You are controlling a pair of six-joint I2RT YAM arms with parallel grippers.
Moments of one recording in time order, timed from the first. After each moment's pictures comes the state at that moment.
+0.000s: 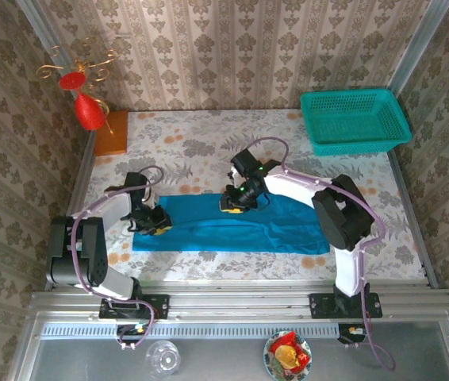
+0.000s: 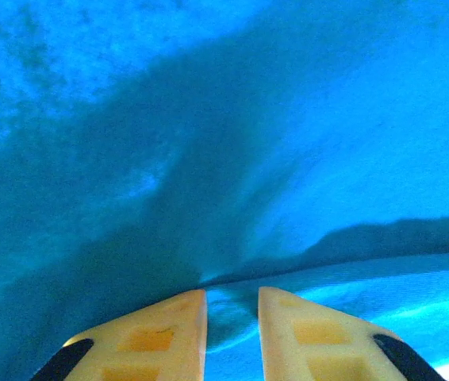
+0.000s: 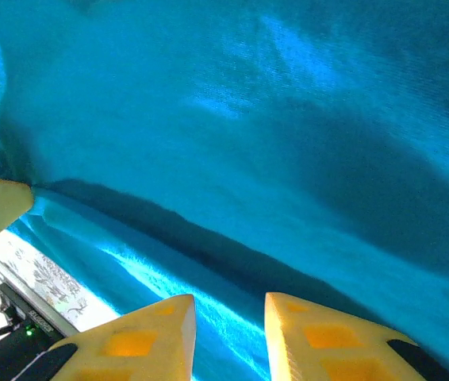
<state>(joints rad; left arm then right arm) -0.12 1.49 0.77 -0.73 0.39 -0.42 0.62 1.97 1.38 -0.59 -0.46 0.63</state>
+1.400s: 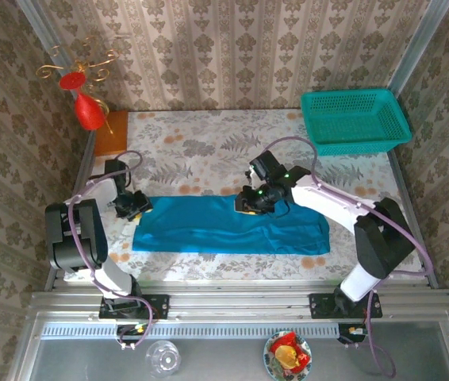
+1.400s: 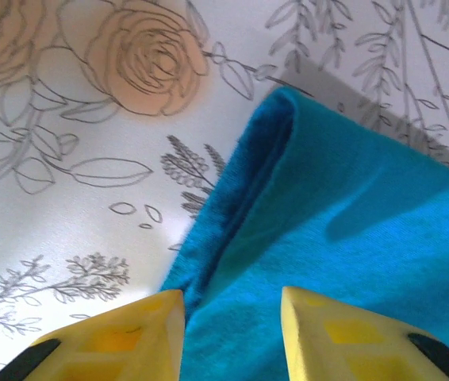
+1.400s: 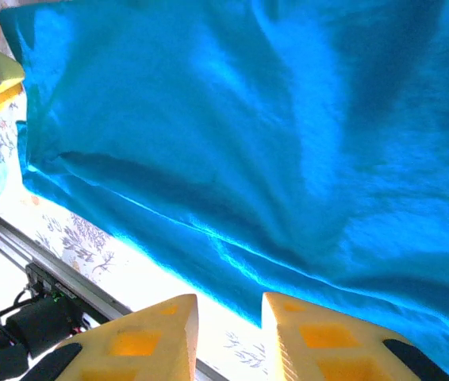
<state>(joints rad) 0.08 1.63 0.94 -0.70 0.22 -0.36 0.60 1.62 1.16 -0.62 -0.40 0.68</state>
